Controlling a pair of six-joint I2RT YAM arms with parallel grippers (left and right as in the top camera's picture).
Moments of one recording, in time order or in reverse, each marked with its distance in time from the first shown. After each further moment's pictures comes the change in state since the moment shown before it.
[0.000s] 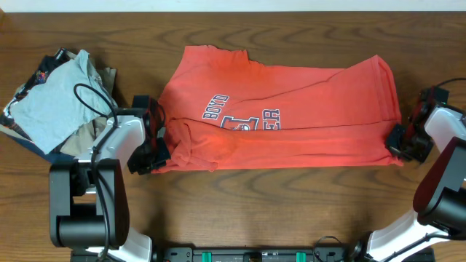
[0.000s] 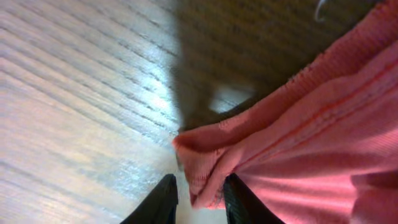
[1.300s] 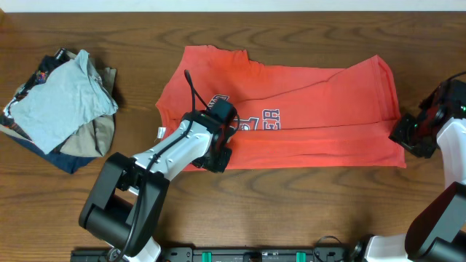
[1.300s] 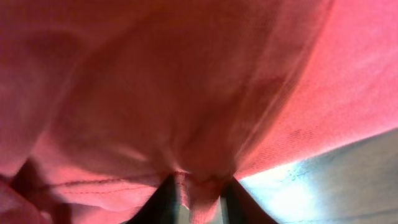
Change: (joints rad) left arm -0.522 0.058 0.081 0.092 0.126 0.319; right arm -0.005 -0.254 0.000 -0.061 -0.206 -0.028
